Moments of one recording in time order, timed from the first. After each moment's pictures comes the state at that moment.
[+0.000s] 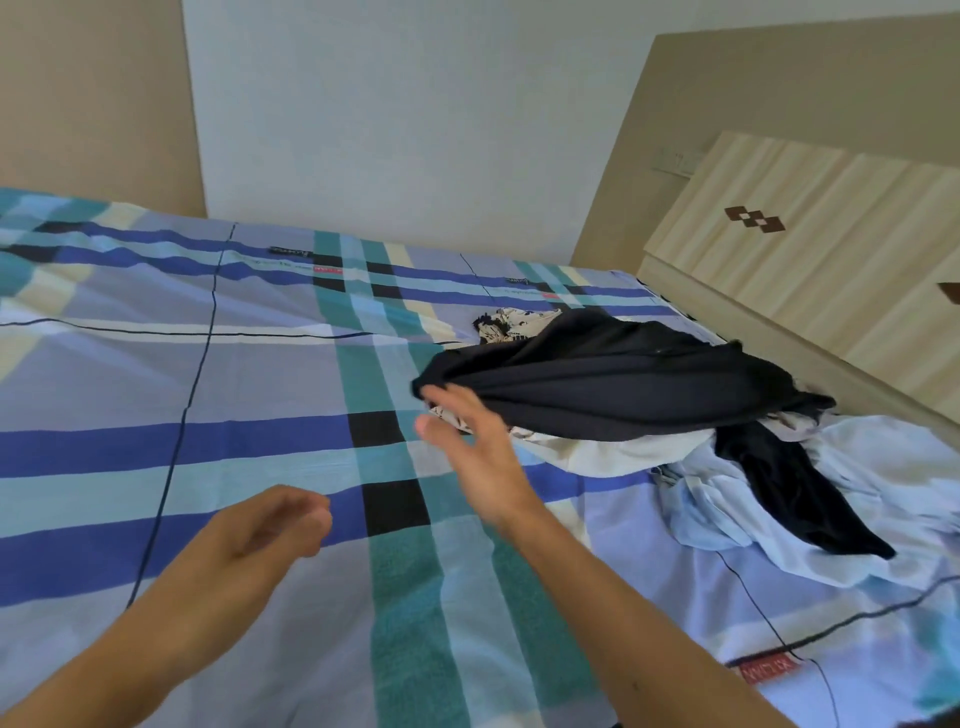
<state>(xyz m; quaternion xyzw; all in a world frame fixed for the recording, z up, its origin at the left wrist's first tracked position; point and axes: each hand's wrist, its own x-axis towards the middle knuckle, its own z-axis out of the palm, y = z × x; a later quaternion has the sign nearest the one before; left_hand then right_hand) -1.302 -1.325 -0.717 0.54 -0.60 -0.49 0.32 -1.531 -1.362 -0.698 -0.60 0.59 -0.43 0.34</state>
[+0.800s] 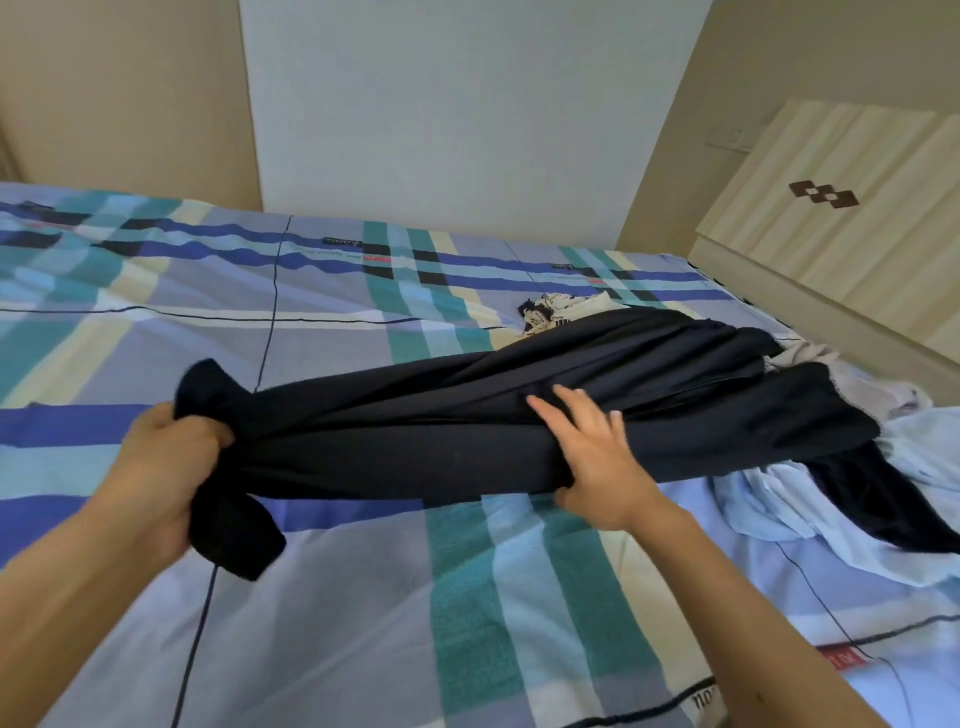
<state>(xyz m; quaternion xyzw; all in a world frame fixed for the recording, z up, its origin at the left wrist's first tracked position) -1.257 -1.348 -0.675 0.64 -0.34 -0.47 0.50 -1.614 -1.357 -0.722 -0.73 0.69 -0.05 0.03</state>
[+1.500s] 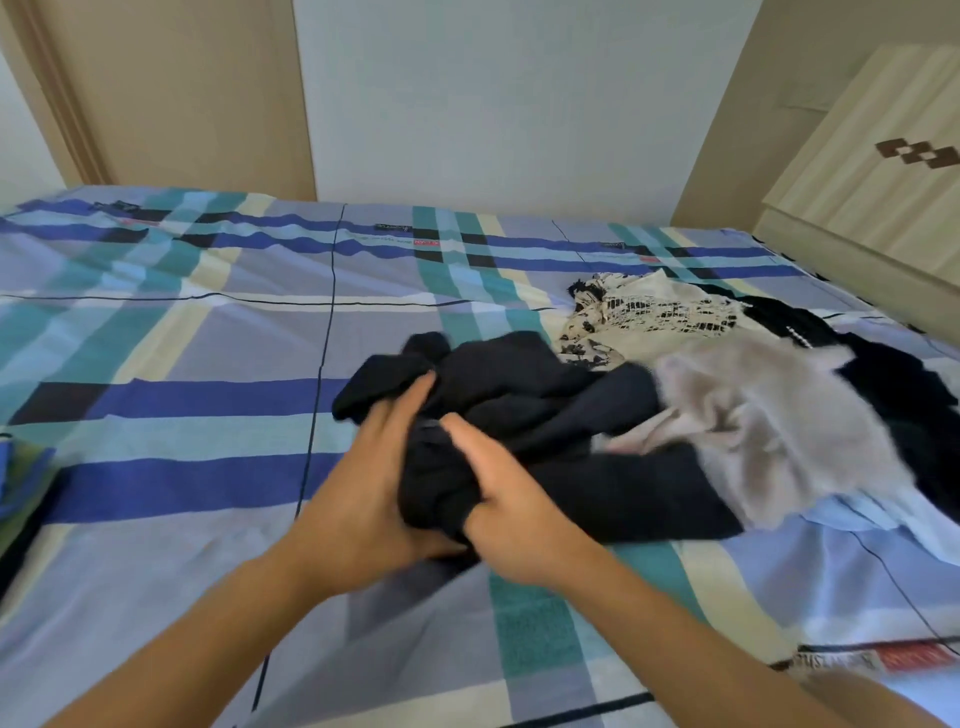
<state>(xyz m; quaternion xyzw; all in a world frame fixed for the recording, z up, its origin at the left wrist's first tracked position) -1.288 -1.327 -0.726 0.41 -0.80 -0.30 0.33 -1.456 -1.306 -0.710 -0.73 0.43 -0.37 0.38</state>
